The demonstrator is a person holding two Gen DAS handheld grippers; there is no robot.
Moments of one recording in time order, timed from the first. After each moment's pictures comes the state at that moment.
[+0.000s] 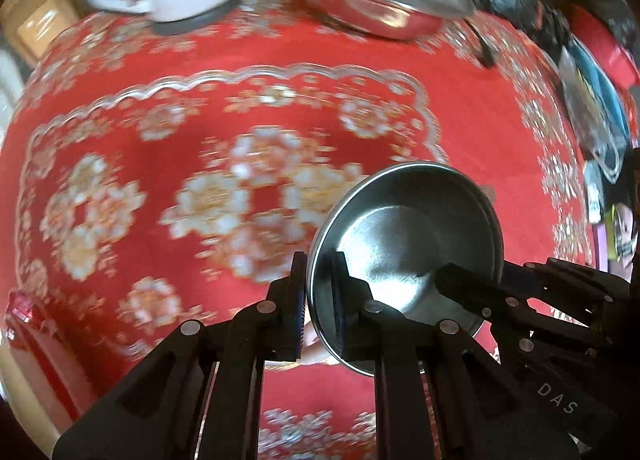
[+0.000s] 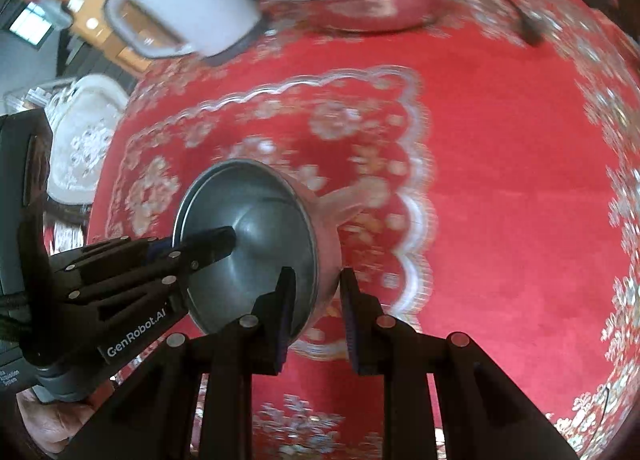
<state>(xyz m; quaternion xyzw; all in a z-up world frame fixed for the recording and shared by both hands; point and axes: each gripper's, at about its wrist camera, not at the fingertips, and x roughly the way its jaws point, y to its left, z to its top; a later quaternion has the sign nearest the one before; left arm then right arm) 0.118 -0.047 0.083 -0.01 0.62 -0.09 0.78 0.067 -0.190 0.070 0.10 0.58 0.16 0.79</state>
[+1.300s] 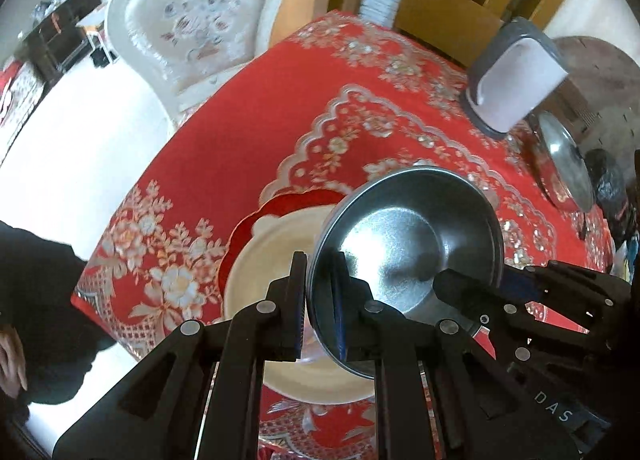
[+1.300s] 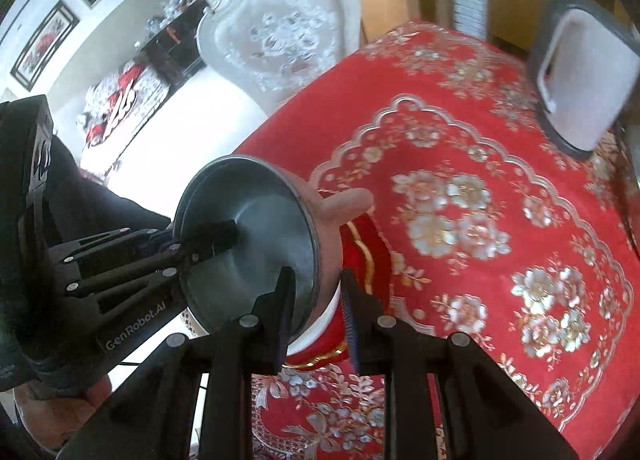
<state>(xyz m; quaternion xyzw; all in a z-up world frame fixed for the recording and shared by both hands) -0.033 0.261 0.168 -0.18 0.53 0.16 0.81 0.006 0.145 0.139 -0.11 0.52 0.40 0.74</state>
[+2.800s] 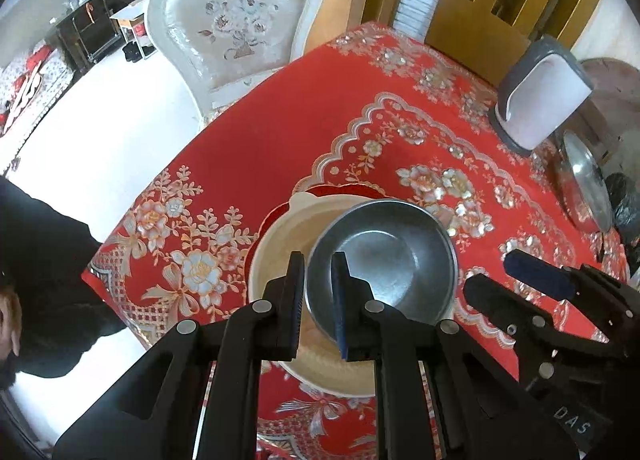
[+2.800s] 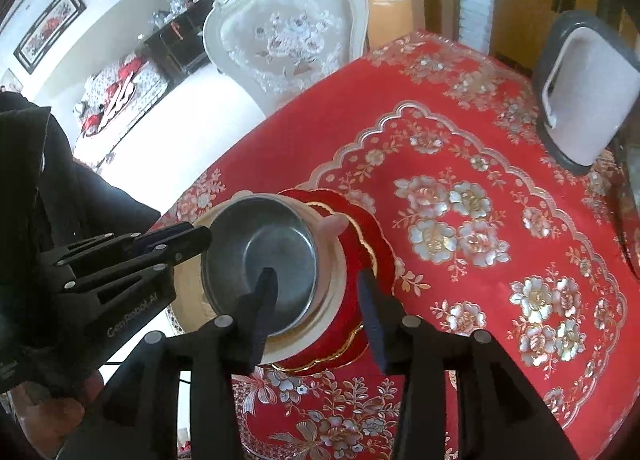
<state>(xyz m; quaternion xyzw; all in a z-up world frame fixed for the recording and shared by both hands) -0.060 0.259 0.164 -0.19 0.50 0.22 0.82 -0.010 0.140 0.139 -0.13 0.49 0.39 0.77</state>
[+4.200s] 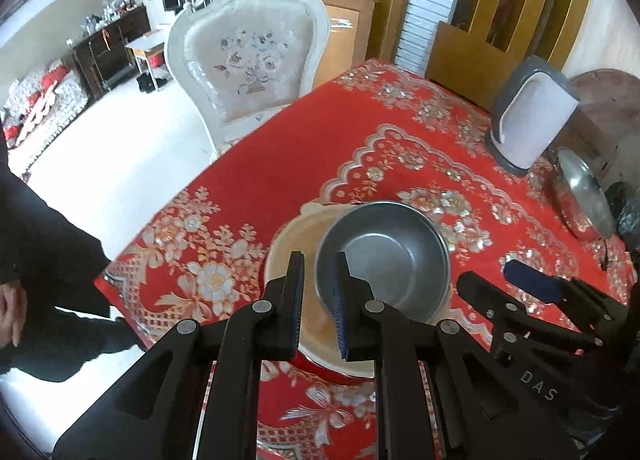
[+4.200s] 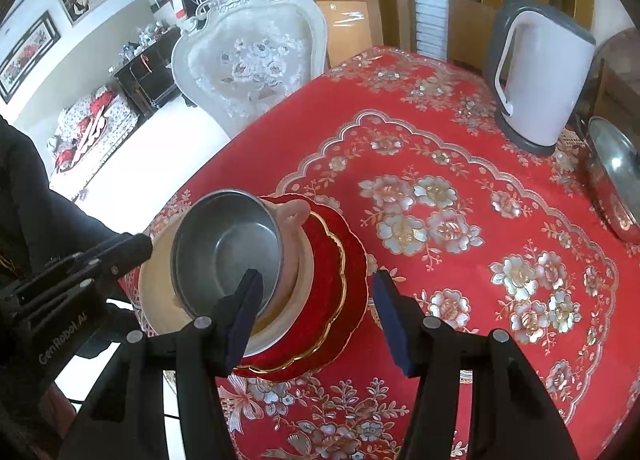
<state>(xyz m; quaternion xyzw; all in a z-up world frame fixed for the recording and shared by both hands) -0.088 0.243 0.177 -0.16 0.44 0.25 0.85 -0.024 0.122 0.125 -0.10 0.45 0.34 0.82</state>
